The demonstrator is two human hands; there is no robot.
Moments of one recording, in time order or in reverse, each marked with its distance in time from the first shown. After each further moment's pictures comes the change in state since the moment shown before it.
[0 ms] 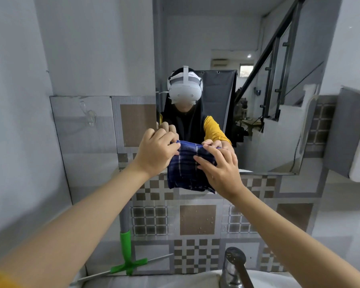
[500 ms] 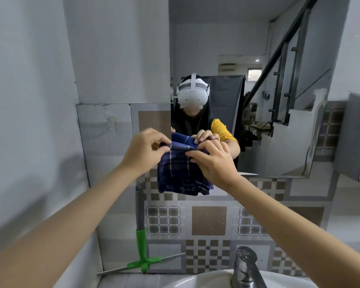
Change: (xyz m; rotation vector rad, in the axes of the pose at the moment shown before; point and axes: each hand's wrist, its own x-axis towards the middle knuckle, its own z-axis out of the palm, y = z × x) left_hand -0.010 -0.024 -0.071 -0.658 -0.097 -0.559; right_hand 0.059 -0.040 -0.021 0.180 -0.119 -0.054
